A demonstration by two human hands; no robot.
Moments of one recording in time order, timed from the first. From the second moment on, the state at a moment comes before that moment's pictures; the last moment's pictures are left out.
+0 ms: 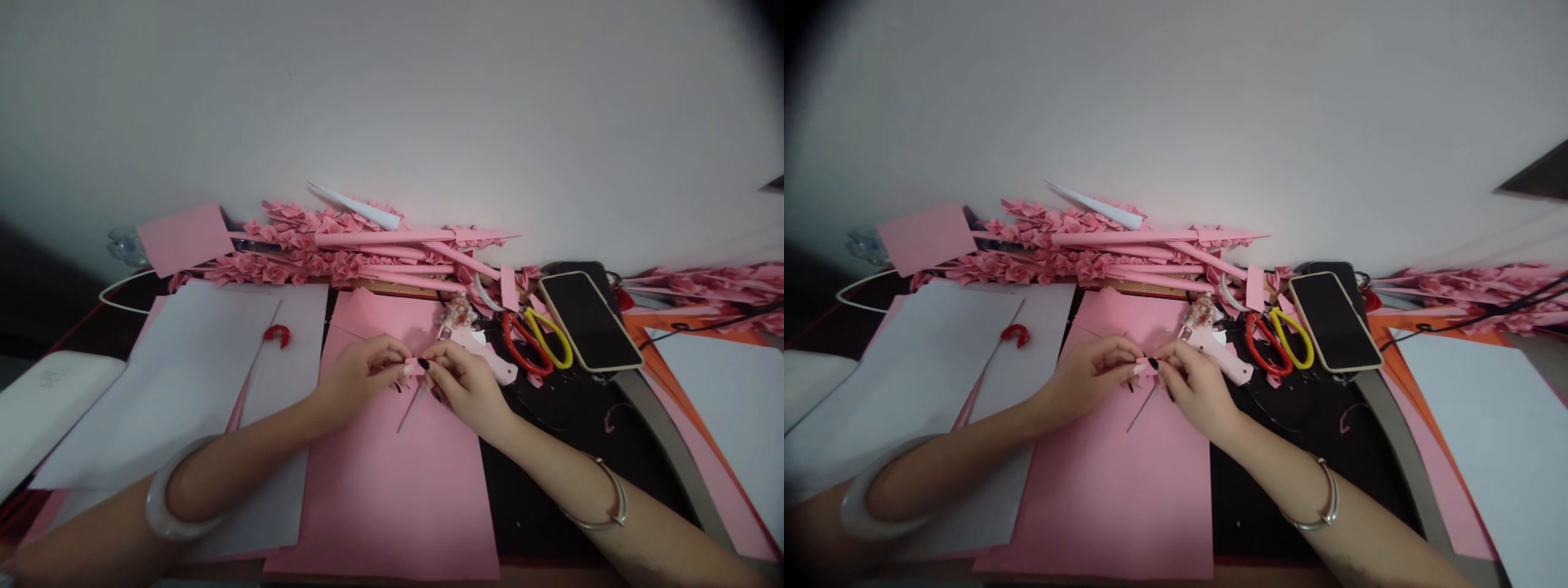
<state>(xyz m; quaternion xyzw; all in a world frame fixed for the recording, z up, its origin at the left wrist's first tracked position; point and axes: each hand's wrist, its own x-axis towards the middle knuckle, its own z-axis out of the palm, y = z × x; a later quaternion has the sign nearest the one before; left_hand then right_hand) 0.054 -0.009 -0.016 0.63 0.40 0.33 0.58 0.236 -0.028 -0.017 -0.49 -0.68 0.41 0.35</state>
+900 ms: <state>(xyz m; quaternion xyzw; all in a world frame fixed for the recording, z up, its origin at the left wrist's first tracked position) 0.056 -0.013 -0.012 0.67 0.43 0.33 0.51 0.233 -0.029 -0.015 -0.48 -0.70 0.37 0.37</state>
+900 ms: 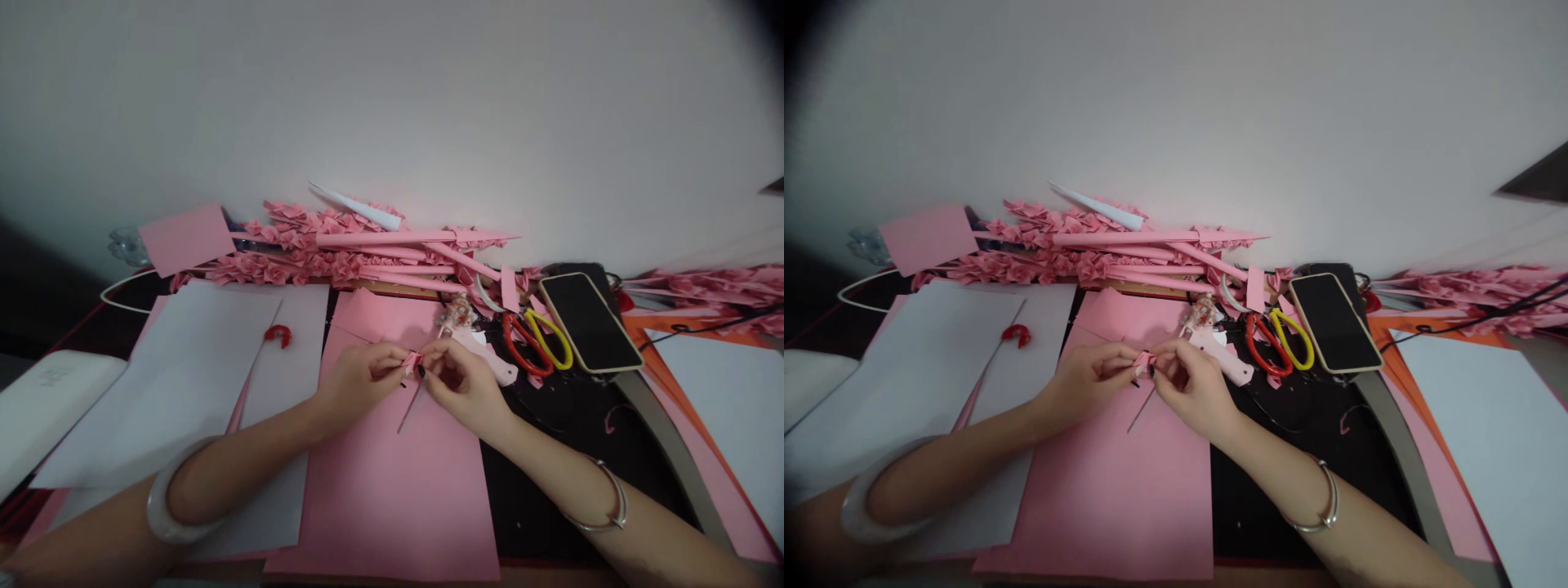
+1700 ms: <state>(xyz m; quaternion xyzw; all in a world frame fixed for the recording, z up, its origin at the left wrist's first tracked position) 0.056 -0.017 -0.020 0.71 0.44 0.35 0.42 0.233 -0.029 -0.014 -0.46 -0.73 0.36 0.35</state>
